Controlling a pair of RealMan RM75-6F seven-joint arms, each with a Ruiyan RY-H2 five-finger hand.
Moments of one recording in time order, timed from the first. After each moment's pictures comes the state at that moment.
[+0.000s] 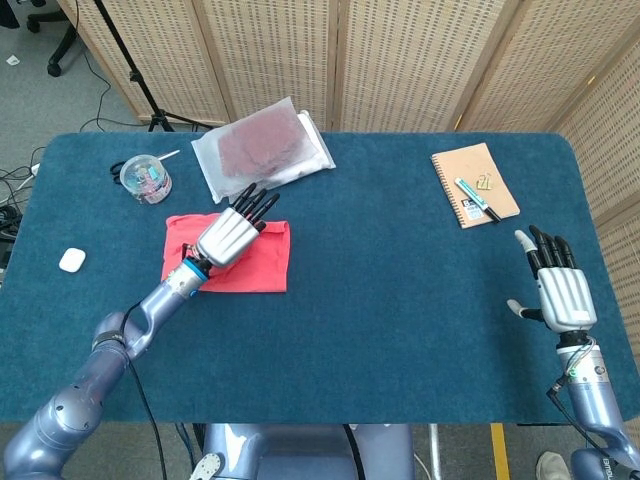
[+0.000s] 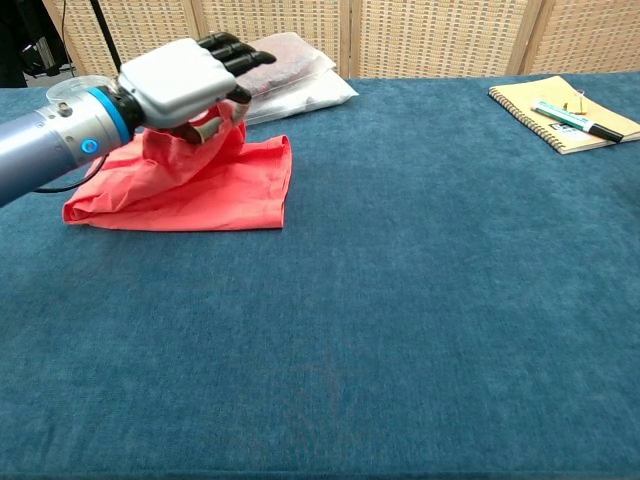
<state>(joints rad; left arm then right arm) -0.96 -1.98 0.02 -0.27 1.63 1.15 -0.07 0.33 -1.26 0.17 -1.39 -1.35 1.27 0.04</state>
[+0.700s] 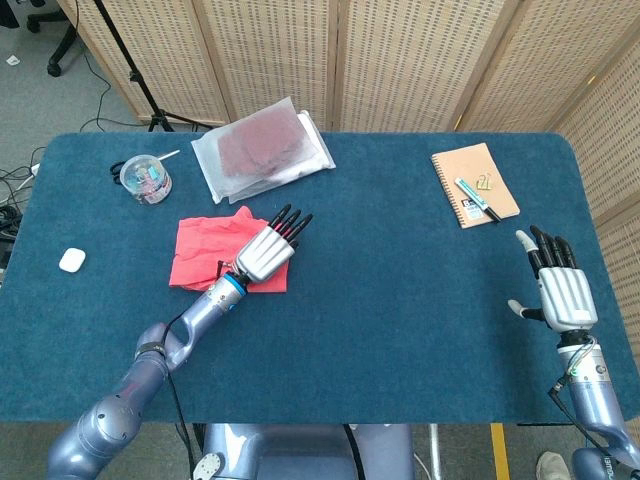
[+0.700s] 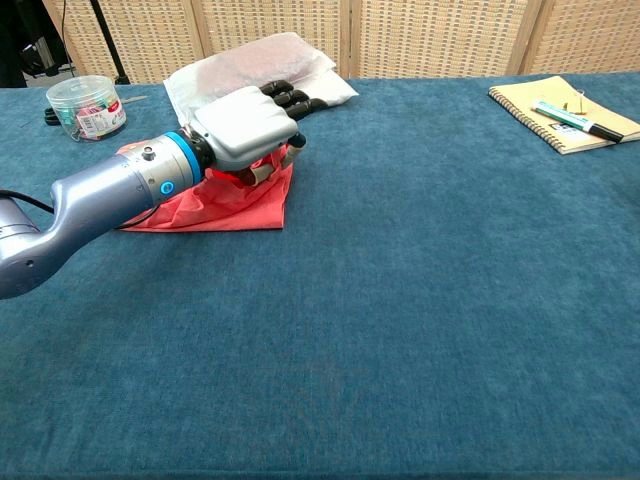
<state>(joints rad) -1.02 -2.14 -0.01 -0.20 1.59 1.03 -0.01 0.33 -1.26 0.17 -1.39 -1.34 1.25 0.05</state>
